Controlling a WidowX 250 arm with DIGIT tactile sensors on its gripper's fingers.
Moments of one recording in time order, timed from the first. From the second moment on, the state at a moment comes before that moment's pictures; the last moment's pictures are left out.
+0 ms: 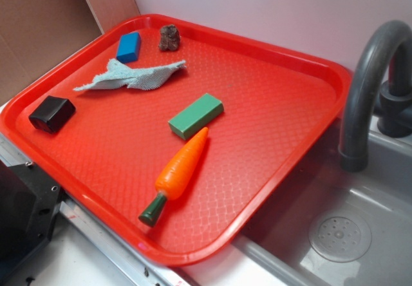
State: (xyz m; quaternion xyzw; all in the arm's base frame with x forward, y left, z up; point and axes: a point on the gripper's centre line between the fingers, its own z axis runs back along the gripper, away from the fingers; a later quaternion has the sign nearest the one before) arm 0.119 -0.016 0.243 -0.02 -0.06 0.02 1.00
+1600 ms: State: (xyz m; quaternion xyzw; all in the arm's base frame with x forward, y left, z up) arm 0.238 0.097 0.102 0.05 -0.13 0.36 0.92
